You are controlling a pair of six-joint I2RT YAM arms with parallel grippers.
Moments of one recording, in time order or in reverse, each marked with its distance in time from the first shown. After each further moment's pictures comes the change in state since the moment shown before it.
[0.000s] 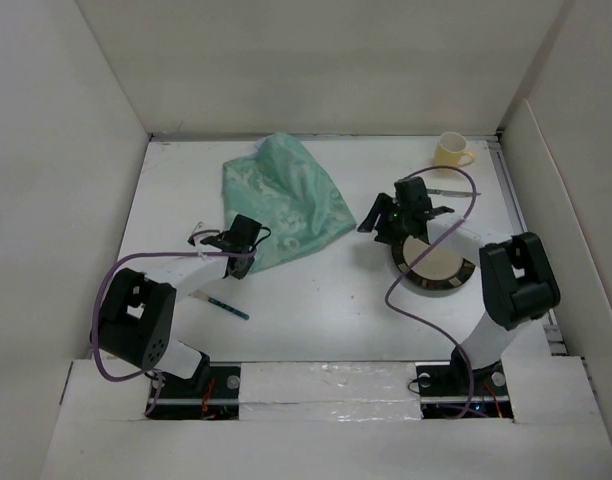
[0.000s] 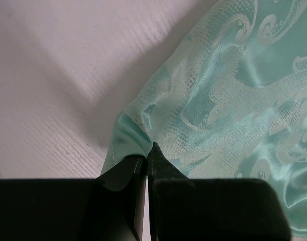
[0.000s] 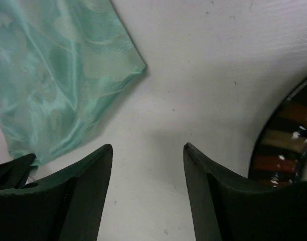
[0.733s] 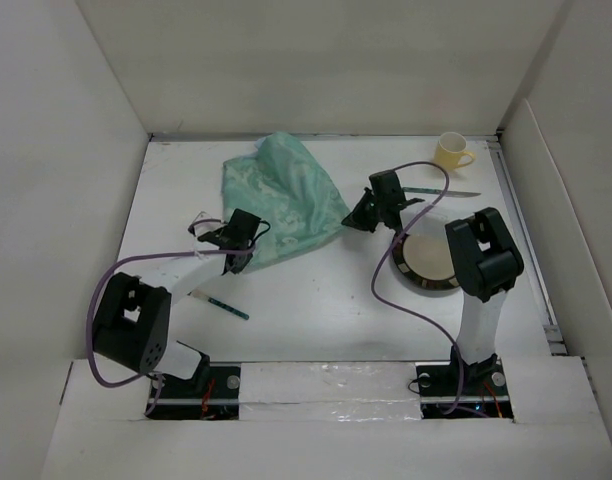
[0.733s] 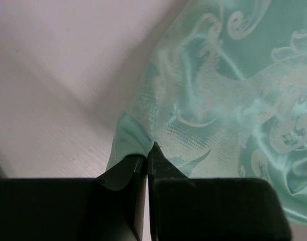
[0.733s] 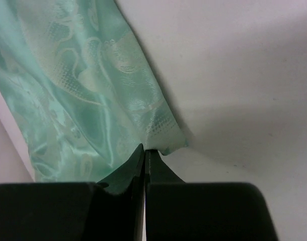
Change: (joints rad) left arm 0.003 -0.038 0.022 -0.014 -0.035 0.133; right arm 0.075 0.319 0.192 0.148 0.024 0.225
